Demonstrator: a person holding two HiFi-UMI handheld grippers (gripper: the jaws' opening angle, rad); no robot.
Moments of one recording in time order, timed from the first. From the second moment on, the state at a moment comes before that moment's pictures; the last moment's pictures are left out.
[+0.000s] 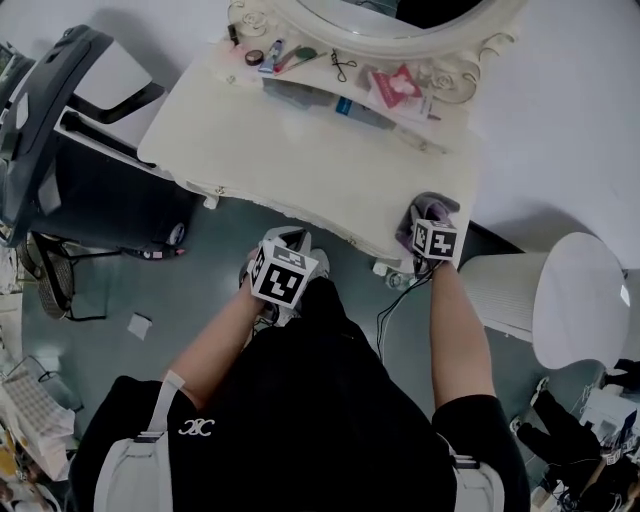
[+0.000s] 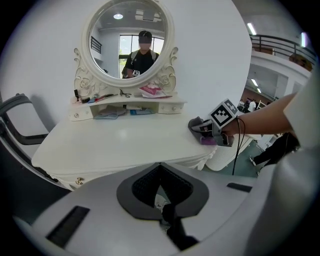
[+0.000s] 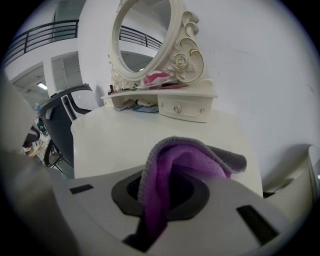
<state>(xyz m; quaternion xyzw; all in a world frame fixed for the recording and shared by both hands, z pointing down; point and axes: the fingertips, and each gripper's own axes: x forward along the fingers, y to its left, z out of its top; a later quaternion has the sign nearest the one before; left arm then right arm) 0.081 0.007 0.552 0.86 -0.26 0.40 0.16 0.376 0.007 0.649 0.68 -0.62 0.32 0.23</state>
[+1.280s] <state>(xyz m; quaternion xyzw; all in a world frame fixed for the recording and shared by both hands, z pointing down) 0.217 -0.140 0.534 0.87 -0.24 0.42 0.13 0.447 -0.095 0.654 0.67 -0.63 0.32 0.23</state>
